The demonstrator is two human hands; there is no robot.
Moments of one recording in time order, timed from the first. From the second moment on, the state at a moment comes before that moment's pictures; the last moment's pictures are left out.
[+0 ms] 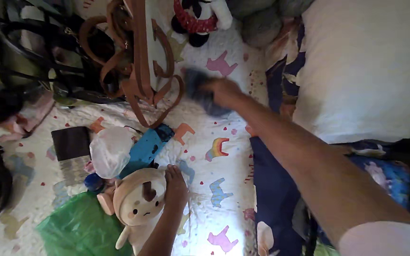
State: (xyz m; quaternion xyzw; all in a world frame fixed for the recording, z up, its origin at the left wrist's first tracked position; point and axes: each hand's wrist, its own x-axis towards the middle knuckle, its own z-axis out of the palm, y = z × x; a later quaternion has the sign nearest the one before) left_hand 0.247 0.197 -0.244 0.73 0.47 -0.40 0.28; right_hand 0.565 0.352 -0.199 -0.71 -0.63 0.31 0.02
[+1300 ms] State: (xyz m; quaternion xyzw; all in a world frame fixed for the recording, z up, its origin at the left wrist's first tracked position) left_hand 0.245 0.208 -0.234 0.73 0.45 -0.42 0.30; right_hand 0.522 0.335 -0.180 -0.68 -0.62 0.38 -0.01
